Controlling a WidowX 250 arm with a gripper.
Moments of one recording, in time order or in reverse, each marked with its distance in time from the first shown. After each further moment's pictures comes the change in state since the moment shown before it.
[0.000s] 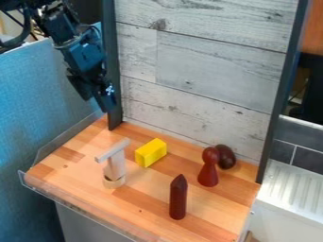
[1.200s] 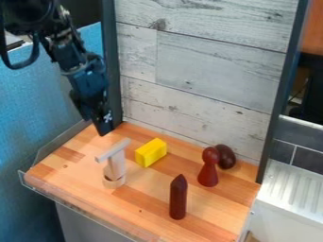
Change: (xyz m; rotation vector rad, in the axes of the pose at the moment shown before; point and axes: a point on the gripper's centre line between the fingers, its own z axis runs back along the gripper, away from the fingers) arm -0.020 0.001 -0.034 0.022 0.078 -0.103
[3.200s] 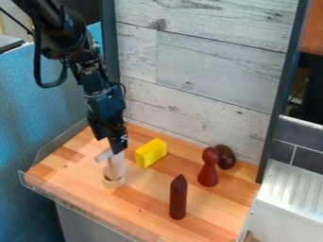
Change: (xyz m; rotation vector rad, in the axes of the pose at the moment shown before) arm 0.007 -0.003 -0.051 -0.007 0.090 0.028
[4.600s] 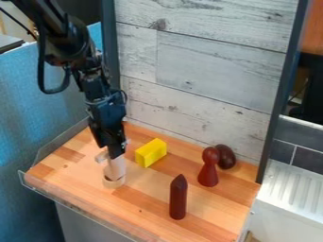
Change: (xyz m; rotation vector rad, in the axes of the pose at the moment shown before) arm -0.004 -0.001 -0.012 -0.008 0.024 0.016
